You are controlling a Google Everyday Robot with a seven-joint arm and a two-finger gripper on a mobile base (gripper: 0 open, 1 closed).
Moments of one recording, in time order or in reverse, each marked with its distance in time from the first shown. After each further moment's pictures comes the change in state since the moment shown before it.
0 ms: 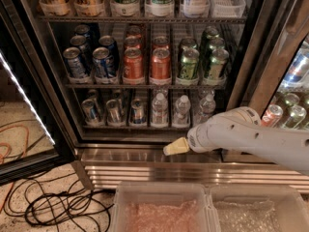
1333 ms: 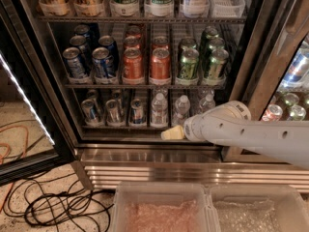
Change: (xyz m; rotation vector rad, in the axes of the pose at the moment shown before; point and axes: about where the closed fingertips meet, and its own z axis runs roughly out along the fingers) arm -0.050 -0.014 0.024 0.055 -0.125 0.074
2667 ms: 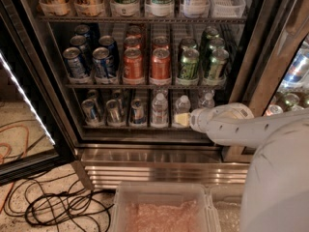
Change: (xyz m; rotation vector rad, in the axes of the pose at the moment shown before) arm -0.044 -0.044 0.028 0.019 -0.207 0.165
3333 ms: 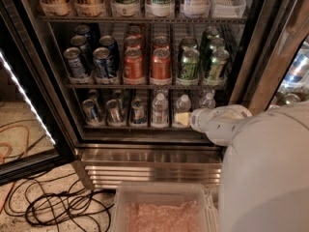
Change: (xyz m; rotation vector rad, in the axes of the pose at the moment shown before) arm -0.002 -0.008 0.004 0.018 -0.023 0.022
